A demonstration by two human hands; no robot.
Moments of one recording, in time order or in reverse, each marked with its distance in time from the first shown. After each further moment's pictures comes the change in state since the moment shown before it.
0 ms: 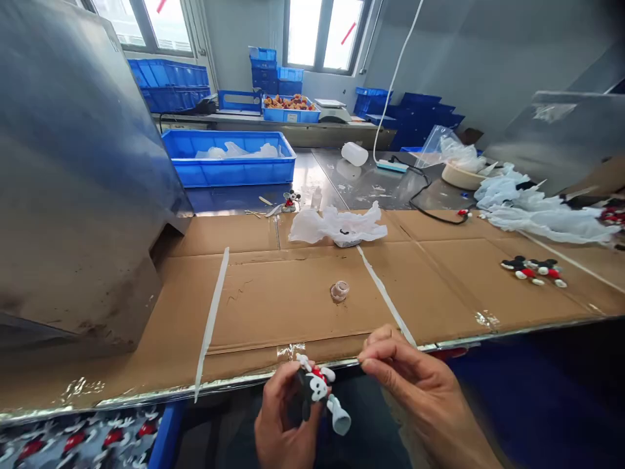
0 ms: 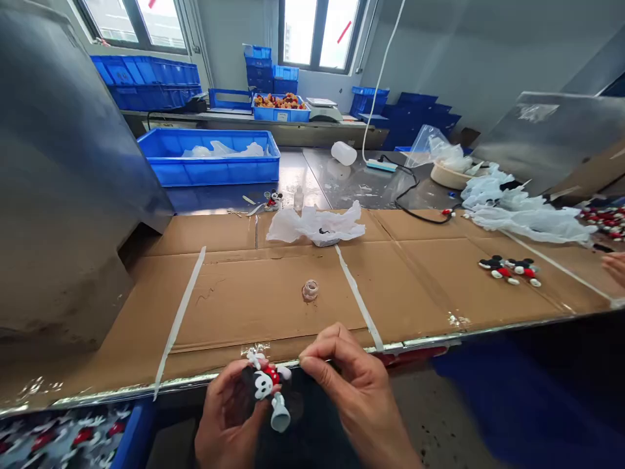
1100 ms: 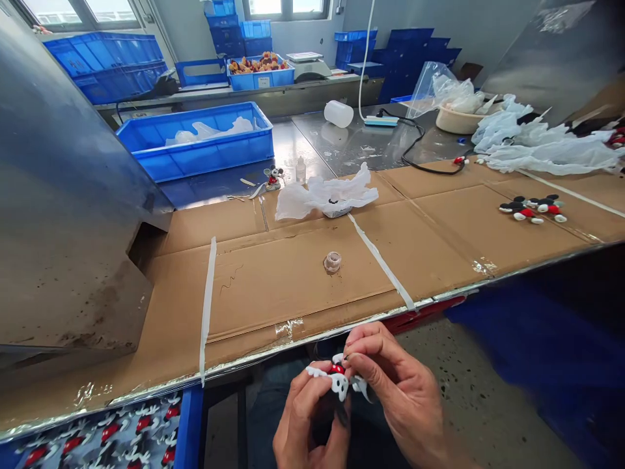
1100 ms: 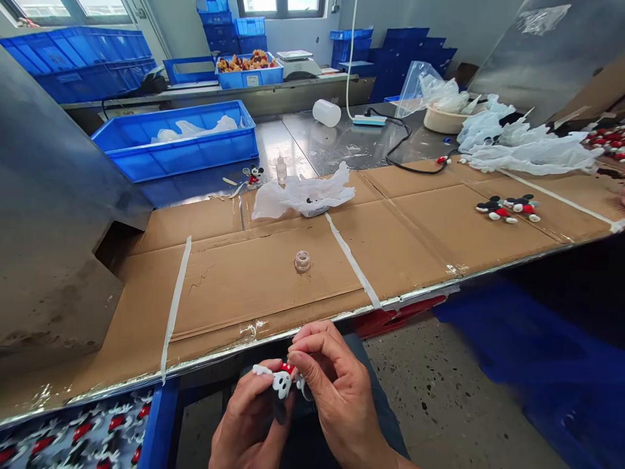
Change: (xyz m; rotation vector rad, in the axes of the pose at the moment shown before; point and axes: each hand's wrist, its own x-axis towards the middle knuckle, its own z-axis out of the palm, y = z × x) left_hand -0.035 0.016 -0.010 0.228 -0.242 0.175; right_hand -0.044 0.028 0.033 0.205 0.165 0.022
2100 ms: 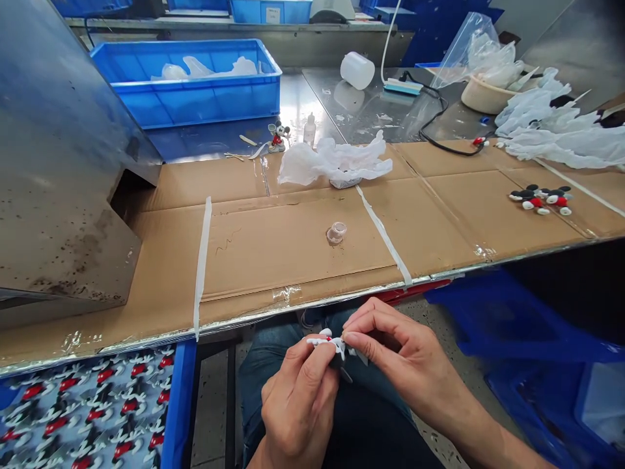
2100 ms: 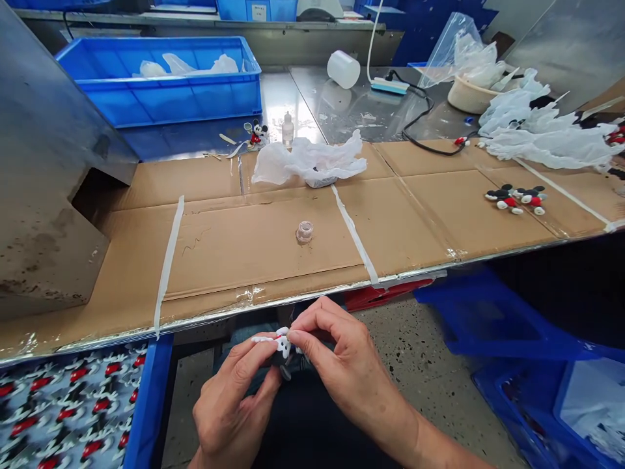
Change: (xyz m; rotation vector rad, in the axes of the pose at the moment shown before) left_hand 0.028 0.021 -0.025 0.365 -0.219 0.371; right_hand 0.009 -0.028 -0.020 -0.404 -0.334 0.130
